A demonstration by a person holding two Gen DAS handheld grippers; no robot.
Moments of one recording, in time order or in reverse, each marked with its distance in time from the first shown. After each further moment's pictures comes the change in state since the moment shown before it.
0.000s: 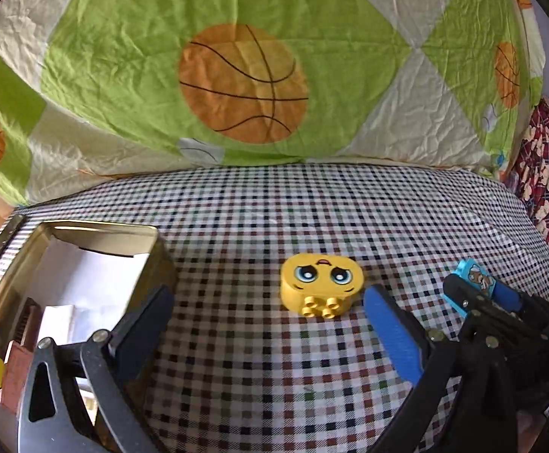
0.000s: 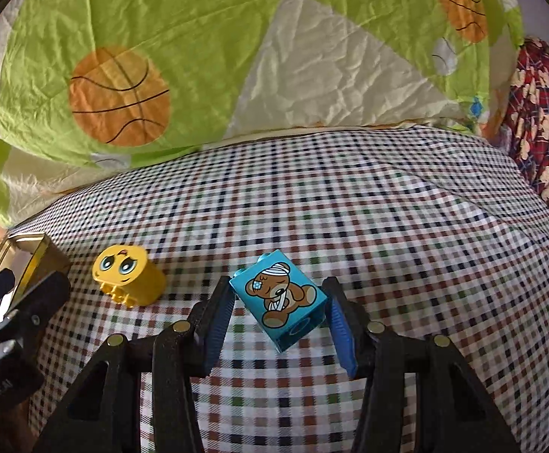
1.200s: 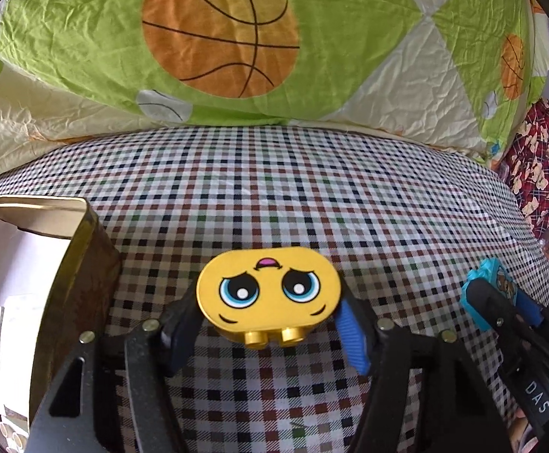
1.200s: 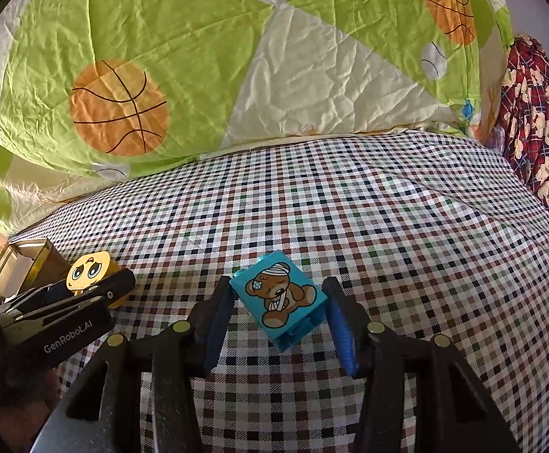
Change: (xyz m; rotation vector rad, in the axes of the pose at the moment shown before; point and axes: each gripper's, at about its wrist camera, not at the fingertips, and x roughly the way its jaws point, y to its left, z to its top) left arm 0.040 0.001 -0.004 -0.036 0.100 -0.088; right arm -0.013 0.001 -0.005 -0.002 -0.044 0.048
